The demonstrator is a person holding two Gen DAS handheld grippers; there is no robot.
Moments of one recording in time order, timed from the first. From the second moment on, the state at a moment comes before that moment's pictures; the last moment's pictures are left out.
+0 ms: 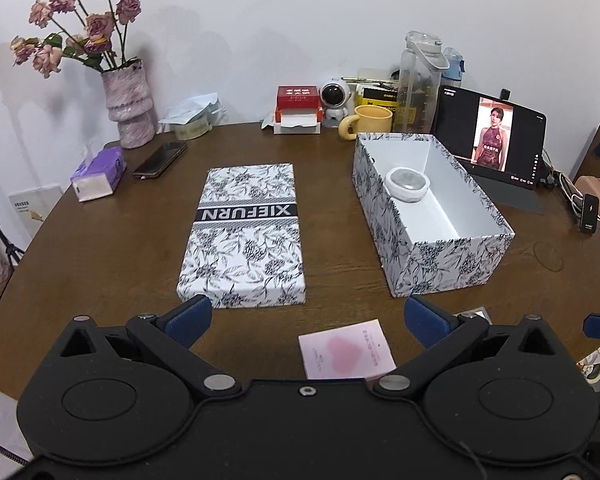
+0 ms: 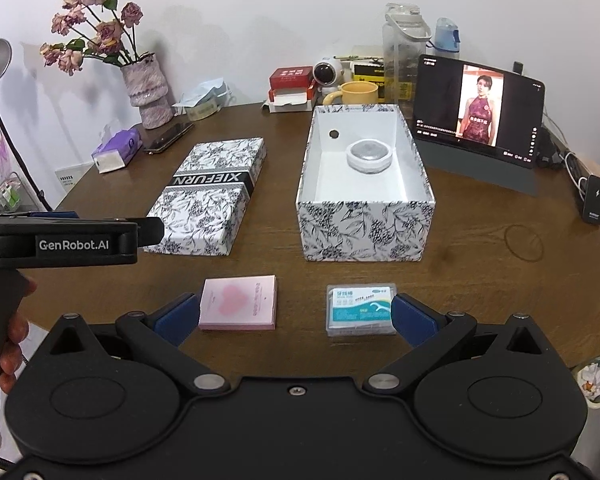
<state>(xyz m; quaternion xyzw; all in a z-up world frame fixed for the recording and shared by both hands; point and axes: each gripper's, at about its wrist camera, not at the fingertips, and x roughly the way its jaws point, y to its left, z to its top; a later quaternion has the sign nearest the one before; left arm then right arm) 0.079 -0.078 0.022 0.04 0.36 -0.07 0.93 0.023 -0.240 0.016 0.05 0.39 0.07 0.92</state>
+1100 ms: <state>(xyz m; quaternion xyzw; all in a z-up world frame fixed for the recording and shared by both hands) 0.083 -0.069 0.000 0.04 0.40 -0.06 0.91 0.034 -0.233 -0.003 0.03 0.42 0.09 0.90</state>
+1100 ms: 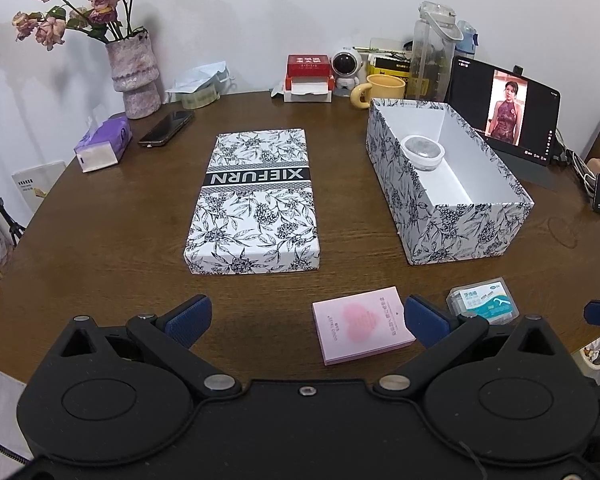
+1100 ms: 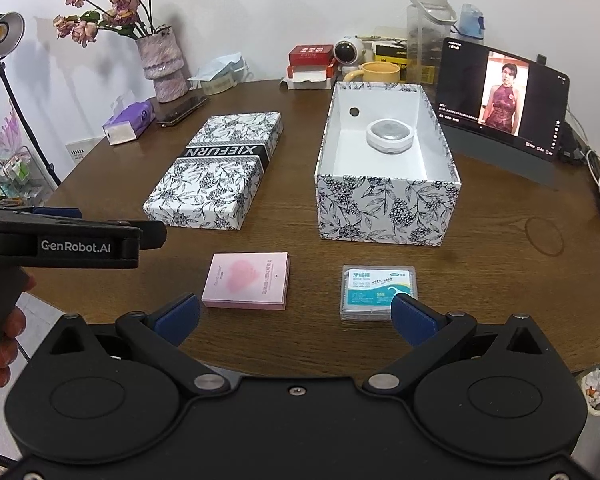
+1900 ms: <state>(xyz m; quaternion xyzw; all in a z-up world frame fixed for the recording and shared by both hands) 0.130 -0.023 -0.040 0.06 0.47 -0.05 0.88 0.133 -0.163 -0.058 -0.24 0.42 0.35 0.80</state>
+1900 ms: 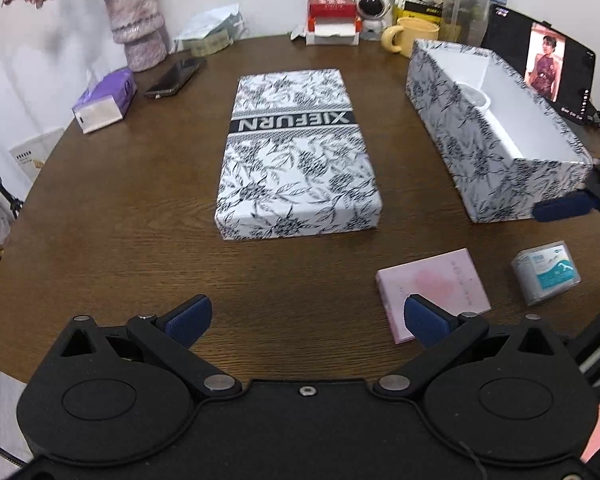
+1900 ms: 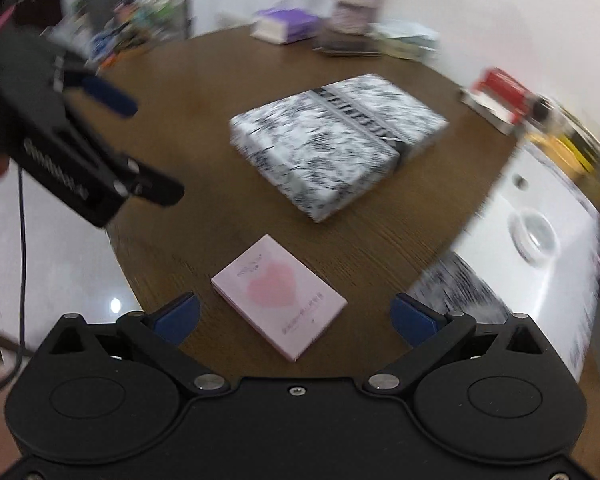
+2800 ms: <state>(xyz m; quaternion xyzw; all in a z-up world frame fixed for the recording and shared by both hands) 0.169 -0.018 -0.079 0.10 0.54 -0.08 0.83 0.180 -0.126 -0.123 -0.39 0.46 0.52 0.60</state>
